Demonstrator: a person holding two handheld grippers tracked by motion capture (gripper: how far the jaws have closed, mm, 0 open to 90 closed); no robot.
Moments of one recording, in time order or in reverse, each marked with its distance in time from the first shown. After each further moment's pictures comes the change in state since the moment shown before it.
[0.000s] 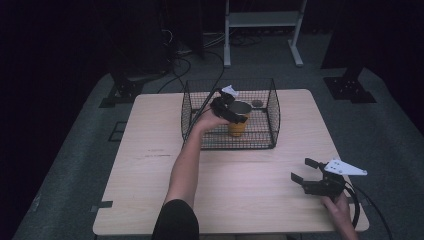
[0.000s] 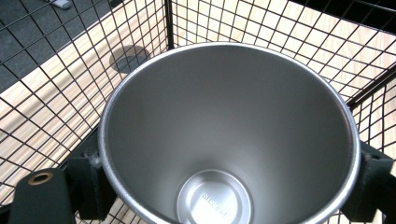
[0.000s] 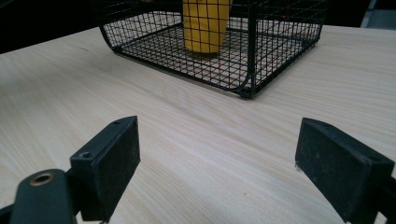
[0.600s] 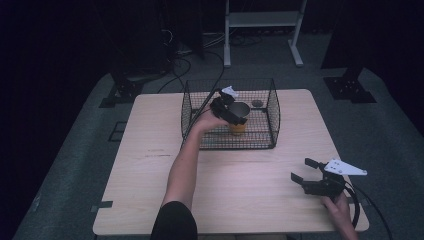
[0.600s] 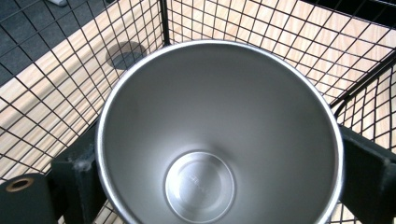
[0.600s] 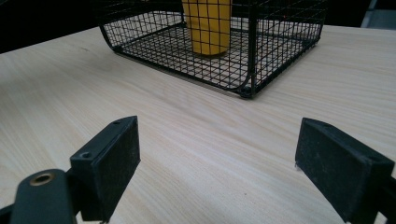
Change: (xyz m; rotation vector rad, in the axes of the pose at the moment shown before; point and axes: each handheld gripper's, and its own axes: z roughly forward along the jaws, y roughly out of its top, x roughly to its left) left arm -0.003 -0.001 -0.003 0.014 -0.006 0.014; right arm 0.000 0.000 0.000 0.001 0.001 -0.001
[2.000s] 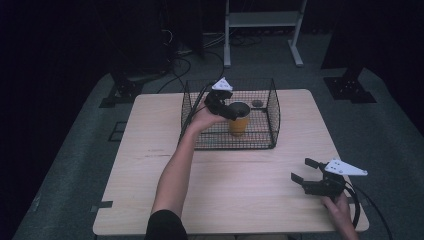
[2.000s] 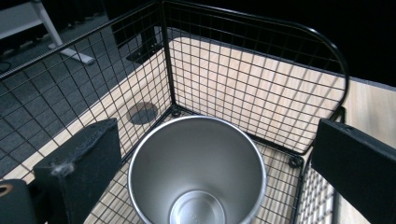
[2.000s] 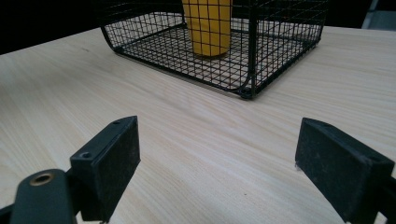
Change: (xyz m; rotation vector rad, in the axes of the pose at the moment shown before) left arm -0.020 0.011 -0.048 -0.211 0.053 0.041; right arm -0.001 0.000 -0.001 -0.003 0.004 -0.001
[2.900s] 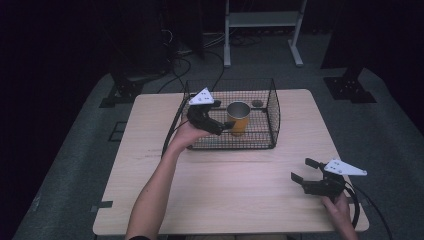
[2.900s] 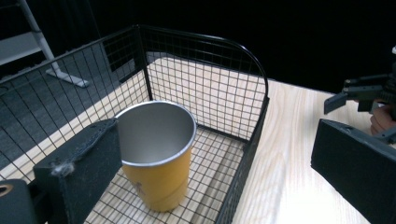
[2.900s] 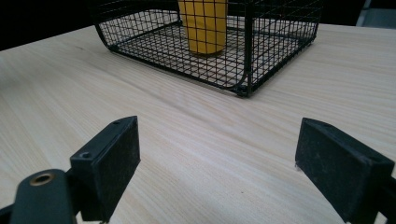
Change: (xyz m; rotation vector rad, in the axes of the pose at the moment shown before) left arm -0.039 -0.024 -0.067 -0.115 -0.023 0.012; right arm 0.001 0.000 0.000 0.009 -0.019 0.003
